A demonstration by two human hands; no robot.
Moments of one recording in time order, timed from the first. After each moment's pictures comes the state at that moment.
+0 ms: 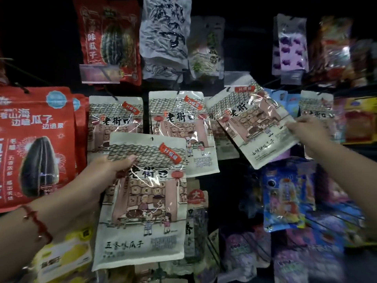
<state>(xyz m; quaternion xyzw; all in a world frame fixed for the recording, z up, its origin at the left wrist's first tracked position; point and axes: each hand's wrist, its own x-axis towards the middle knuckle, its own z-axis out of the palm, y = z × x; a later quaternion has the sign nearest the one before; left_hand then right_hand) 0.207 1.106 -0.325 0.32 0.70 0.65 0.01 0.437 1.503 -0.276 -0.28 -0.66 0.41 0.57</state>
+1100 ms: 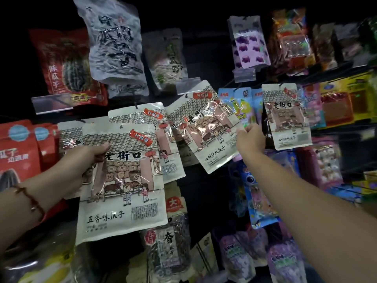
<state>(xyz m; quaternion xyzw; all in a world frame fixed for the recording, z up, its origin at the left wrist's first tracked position) 0.191 1.172 -0.259 0.23 0.76 0.60 -0.09 0.405 1.501 -0.310 -0.32 -0.58 0.41 0.62</state>
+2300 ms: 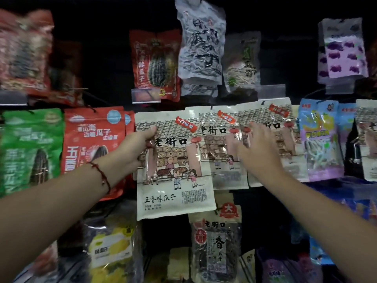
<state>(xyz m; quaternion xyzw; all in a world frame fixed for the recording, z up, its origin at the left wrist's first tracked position) 0.214 1.106 -0.251 0.23 0.67 0.71 -0.03 0.343 1.354 -0.291 -0.16 -0.82 0.18 0.52</state>
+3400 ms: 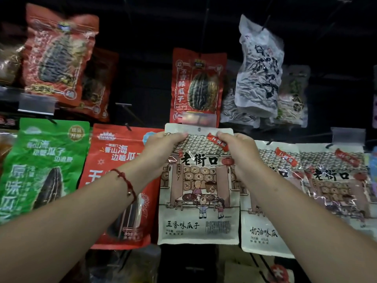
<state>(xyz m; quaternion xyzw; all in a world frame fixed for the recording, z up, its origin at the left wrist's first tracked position) 0.115 1.070 -0.194 0.31 0.58 0.75 -0.06 0.192 1.233 -0.183 -0.04 -0.67 0.59 0.44</state>
